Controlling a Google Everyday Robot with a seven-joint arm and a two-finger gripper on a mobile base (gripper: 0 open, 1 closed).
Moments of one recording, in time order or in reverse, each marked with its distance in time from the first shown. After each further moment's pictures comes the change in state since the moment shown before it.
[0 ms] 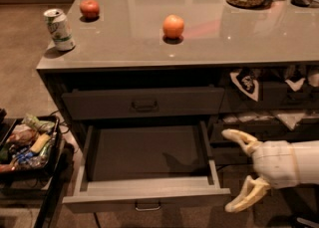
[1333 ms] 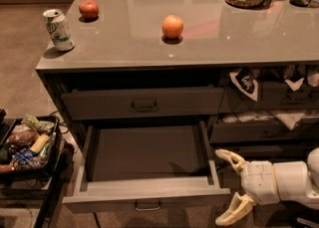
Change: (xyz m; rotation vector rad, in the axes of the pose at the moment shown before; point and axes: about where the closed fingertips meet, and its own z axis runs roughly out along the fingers) arm 0.072 0.018 0.045 -0.012 0.023 0.087
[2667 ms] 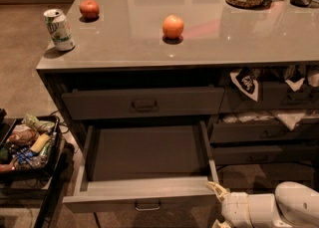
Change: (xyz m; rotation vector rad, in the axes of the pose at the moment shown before) arm 0.102 0.043 0.080 -0.016 0.071 0.164
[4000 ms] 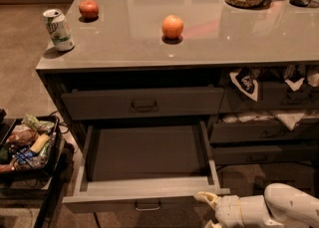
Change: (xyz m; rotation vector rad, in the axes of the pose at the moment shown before) arm 0.022 0.003 0.030 -0.077 -0.031 0.038
